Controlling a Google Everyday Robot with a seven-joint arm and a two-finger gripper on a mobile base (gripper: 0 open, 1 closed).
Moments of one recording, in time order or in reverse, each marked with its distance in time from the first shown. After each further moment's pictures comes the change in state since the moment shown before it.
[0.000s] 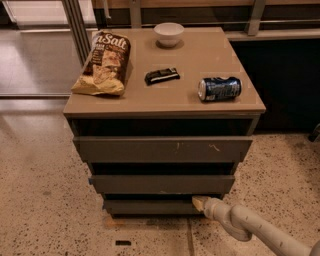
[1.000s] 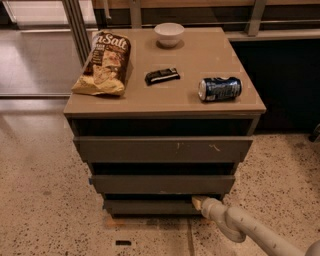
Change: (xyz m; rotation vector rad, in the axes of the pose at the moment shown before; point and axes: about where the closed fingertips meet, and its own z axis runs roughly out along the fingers) arm 0.005 -0.015 0.019 0.080 -0.024 0.010
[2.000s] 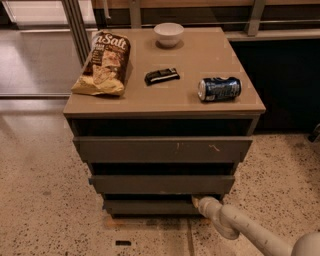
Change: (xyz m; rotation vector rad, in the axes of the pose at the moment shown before) arm 0.008 -0.018 0.026 0.090 0.015 0.011
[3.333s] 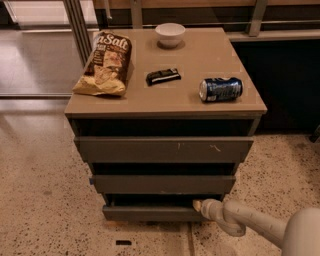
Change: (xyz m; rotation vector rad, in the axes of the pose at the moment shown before) arm 0.018 0.012 -0.027 -0.028 0.173 0.129
